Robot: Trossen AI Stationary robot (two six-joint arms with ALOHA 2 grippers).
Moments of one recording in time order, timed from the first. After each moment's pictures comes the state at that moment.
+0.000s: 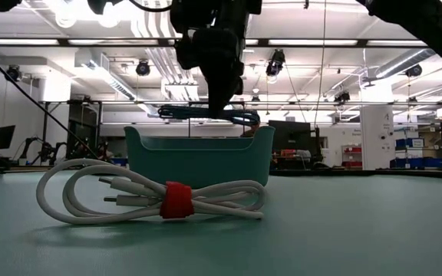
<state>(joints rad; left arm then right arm) -0.10 0.76 0.56 0.53 -0.49 0.27 -0.10 2.27 2.21 -1.29 -0.11 0.03</state>
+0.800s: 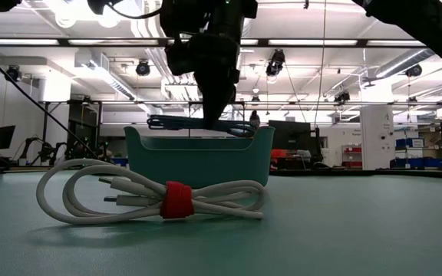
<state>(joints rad) -0.10 0.75 0.56 0.53 -0.49 0.27 -0.06 2.31 2.20 -1.25 -0.10 -0.01</state>
